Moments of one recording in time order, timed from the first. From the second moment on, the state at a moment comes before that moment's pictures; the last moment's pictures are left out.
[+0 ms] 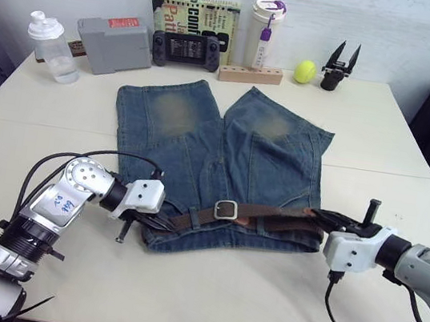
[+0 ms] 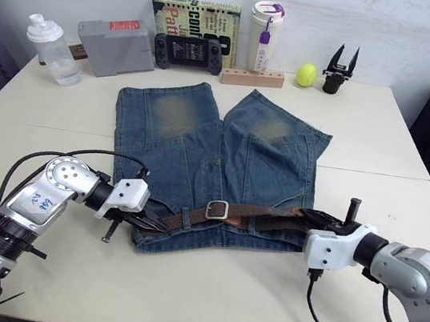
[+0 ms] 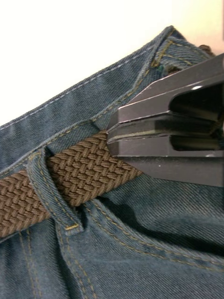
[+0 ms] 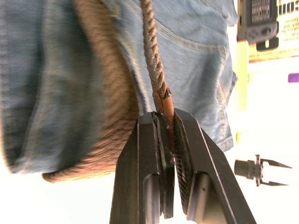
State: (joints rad) left arm -0.48 0.76 -0.30 0.13 -0.16 0.11 -1.33; right arm 0.03 -1.00 -0.10 -0.14 -0.26 -0.47 0.64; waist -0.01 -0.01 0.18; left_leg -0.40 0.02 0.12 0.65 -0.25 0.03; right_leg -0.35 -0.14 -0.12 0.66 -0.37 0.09
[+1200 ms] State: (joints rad) left arm -0.11 0.75 0.43 0.01 -0.63 0.60 -1.05; right arm 0.18 -0.93 -0.45 -0.15 0.63 0.34 0.77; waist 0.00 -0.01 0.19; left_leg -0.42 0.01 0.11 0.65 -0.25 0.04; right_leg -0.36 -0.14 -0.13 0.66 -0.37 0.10
